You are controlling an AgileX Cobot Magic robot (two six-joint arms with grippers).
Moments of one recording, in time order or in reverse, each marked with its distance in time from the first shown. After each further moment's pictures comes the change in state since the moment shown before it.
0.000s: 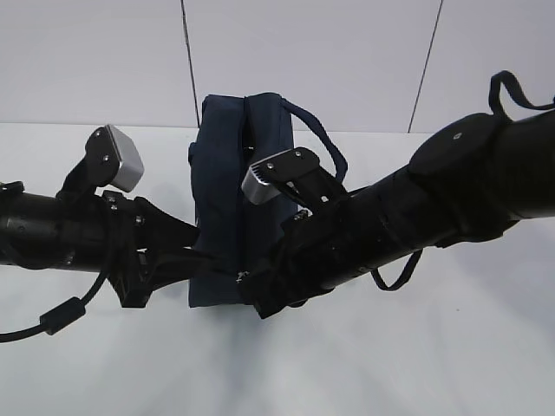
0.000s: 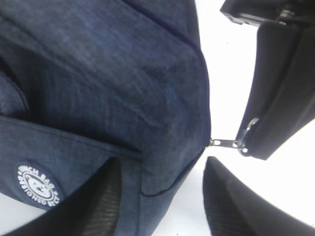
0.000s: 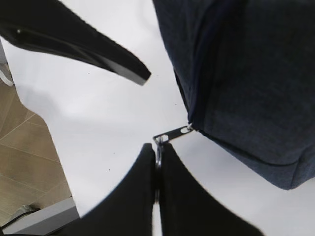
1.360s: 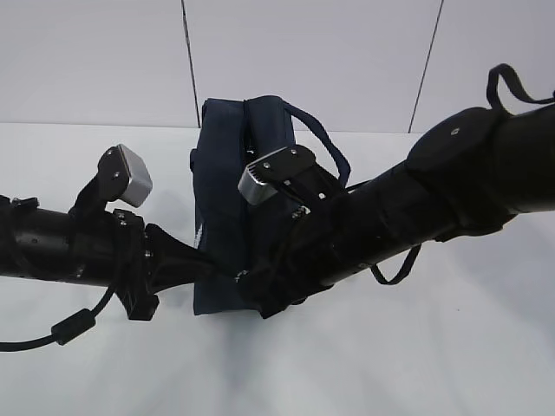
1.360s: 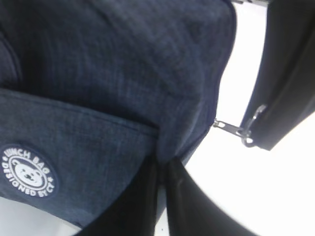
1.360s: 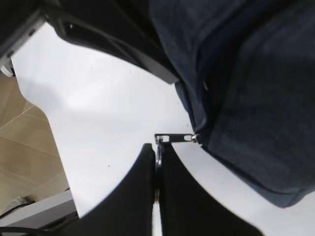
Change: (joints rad) left arm 0.000 0.077 -0.004 -0.002 0.042 0.002; right arm 0.000 0.000 -0.011 -0.037 0.017 0.002
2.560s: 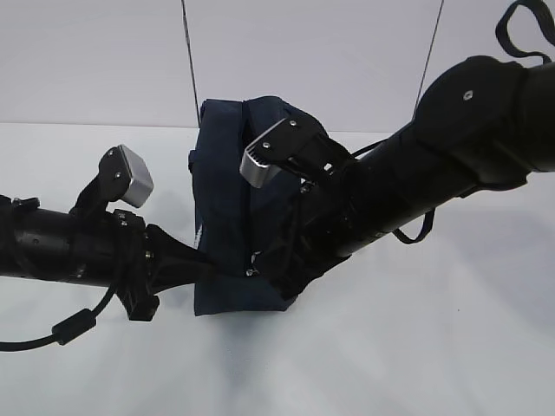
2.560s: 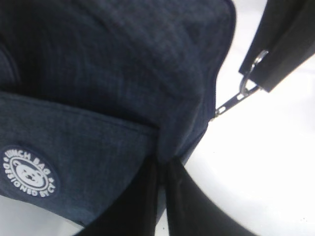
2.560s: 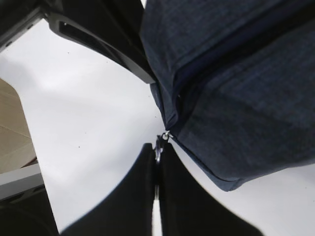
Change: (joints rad) left arm 0.000 0.000 -0.001 -0.003 -0.007 0.000; right arm -0.002 -0.060 -0.079 -0.370 0.010 0.224
